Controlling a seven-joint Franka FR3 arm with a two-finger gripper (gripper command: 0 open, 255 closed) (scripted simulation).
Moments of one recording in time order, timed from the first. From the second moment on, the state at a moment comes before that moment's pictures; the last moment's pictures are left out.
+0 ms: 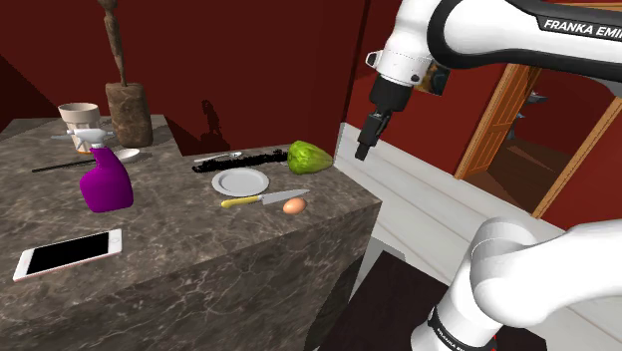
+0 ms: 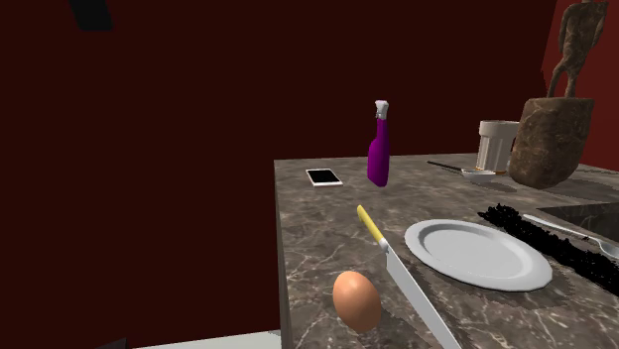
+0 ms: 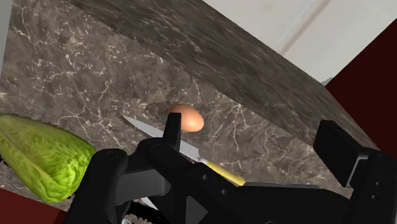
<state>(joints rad) 0.02 -0.83 0.01 -2.37 -0.01 1.69 -0.13</state>
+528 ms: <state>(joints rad) 0.07 -0.65 -0.09 -2.37 -0.05 1.84 -0.36</state>
